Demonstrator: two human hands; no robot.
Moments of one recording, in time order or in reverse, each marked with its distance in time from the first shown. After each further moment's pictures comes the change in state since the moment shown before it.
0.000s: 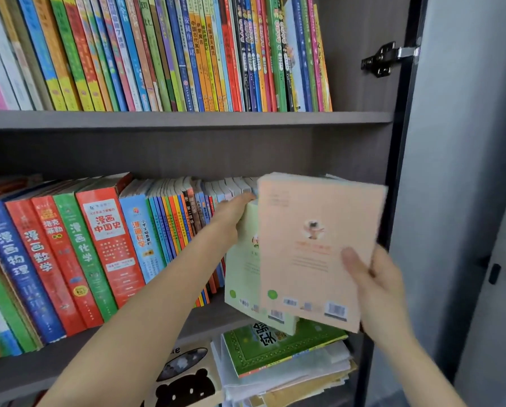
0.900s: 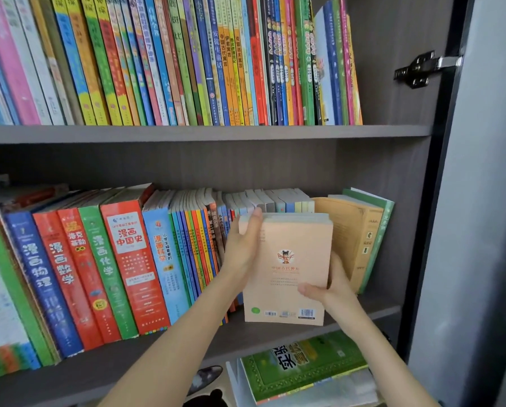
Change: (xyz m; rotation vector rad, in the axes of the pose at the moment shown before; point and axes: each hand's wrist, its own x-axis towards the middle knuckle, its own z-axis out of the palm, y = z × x) left_hand -0.020 -0.030 -0.019 0.096 0.019 0.312; right_hand 0.048 0.096 0.047 -0.203 -0.327 0.297
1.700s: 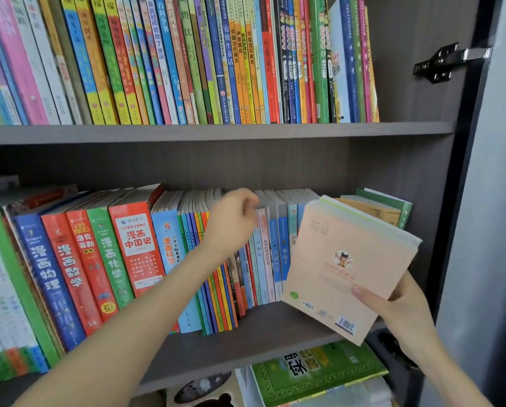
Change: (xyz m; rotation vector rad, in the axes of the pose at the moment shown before) left_hand 0.005 0.056 -0.042 0.761 0.029 0.488; right_hand -0.029 -0.011 -0.046 0.025 0.264 -0.051
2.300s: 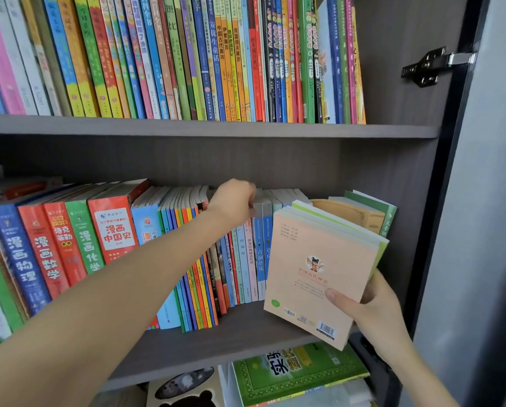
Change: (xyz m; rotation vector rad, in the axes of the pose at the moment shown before) left_hand 0.061 0.000 0.029 0.555 -0.228 0.056; right_hand -0.001 -0.002 -0.002 -0.042 -0.075 0.027
